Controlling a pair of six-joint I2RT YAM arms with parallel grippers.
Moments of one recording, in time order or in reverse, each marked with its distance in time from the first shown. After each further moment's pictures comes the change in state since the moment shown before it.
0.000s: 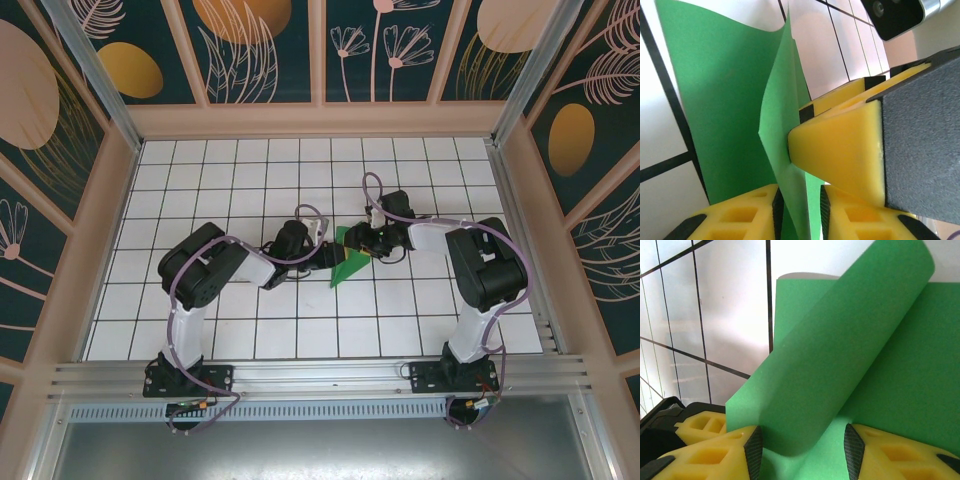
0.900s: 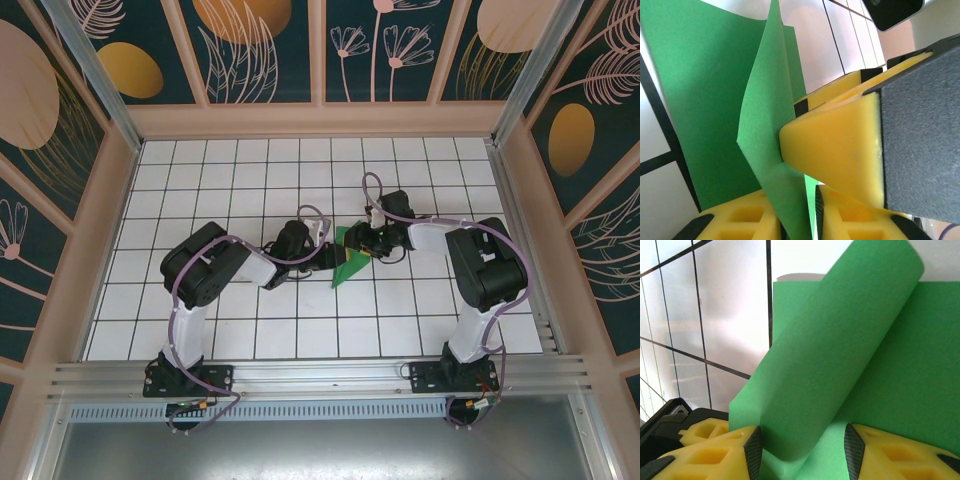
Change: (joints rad) left arm -0.002 0.010 0.002 0.012 0.021 0.002; right arm 0.000 0.000 0.001 -0.001 0.005 -0.001
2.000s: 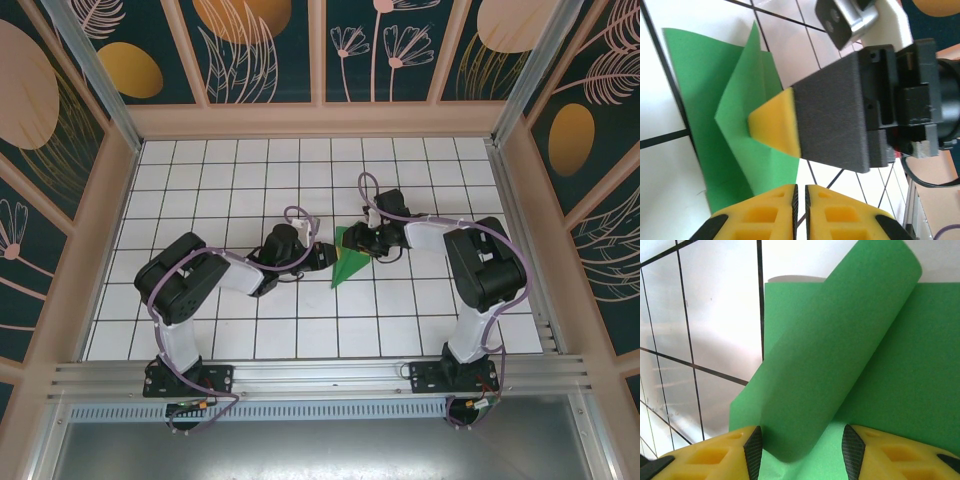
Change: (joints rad) left arm -0.008 -0.177 -0.129 0.020 -0.080 -0.005; right arm 0.027 0.007 0.034 -0.056 0.069 0.005
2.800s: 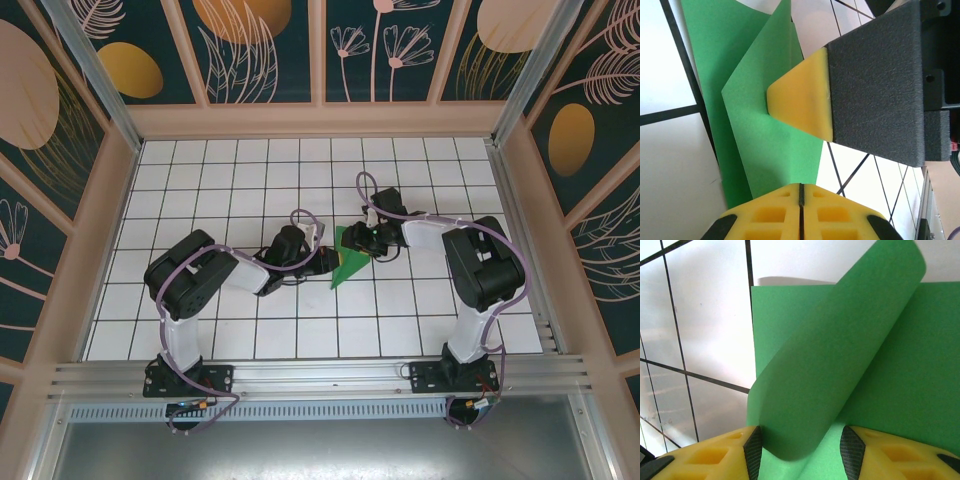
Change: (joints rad) left arm -0.016 0.056 0.041 -0.084 -0.012 0.005; right arm 0.017 0.007 0.026 -0.040 0.047 0.025
